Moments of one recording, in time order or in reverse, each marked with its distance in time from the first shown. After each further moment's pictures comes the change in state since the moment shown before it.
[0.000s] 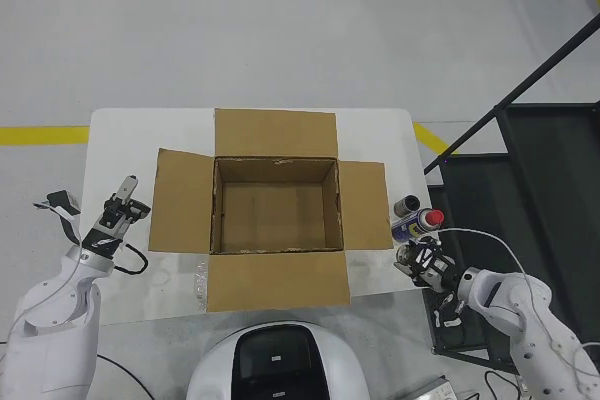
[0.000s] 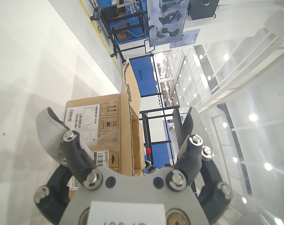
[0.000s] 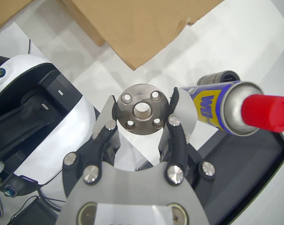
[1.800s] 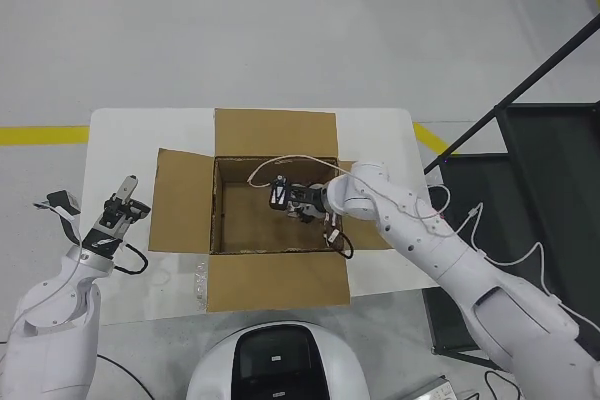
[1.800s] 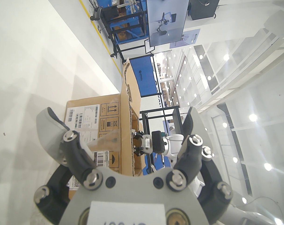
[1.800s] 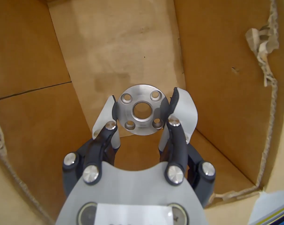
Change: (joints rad) left arm 0.000 0.000 0.000 0.000 0.000 0.000 0.000; right arm 1.217 -0.217 -1.112 0.642 0.191 0.104 0.396
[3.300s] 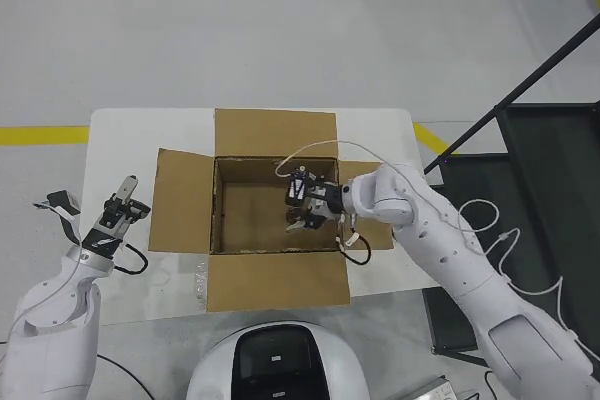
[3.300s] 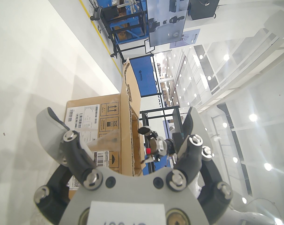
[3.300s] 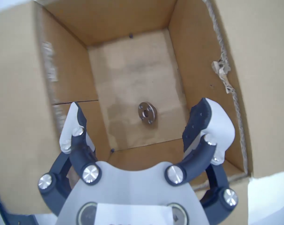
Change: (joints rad) left arm 0.000 0.000 0.000 0.000 0.000 0.000 0.000; right arm -0.276 0.088 0.376 -0.371 0.176 -0.152 0.066
